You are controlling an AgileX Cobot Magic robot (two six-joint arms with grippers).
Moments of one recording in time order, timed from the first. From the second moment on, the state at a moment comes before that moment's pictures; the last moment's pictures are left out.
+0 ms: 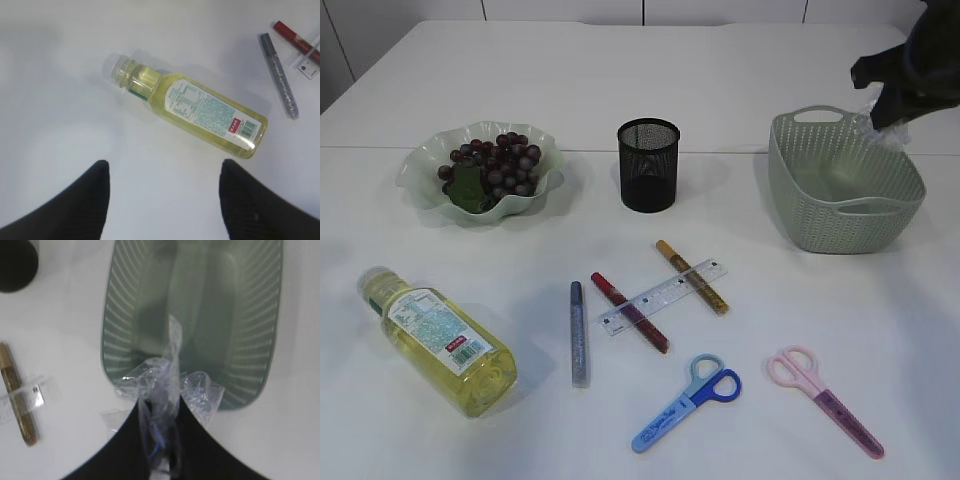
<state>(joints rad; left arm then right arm) -0.16 1.20 -1.06 -0.05 1.03 -0.02 0.02 1.77 -1.53 0.10 0.89 -0.15</state>
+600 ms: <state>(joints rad) -0.16 1.20 -1.06 -0.11 1.07 -0.02 0.02 2.11 -1.81 0.02 0.90 -0.06</state>
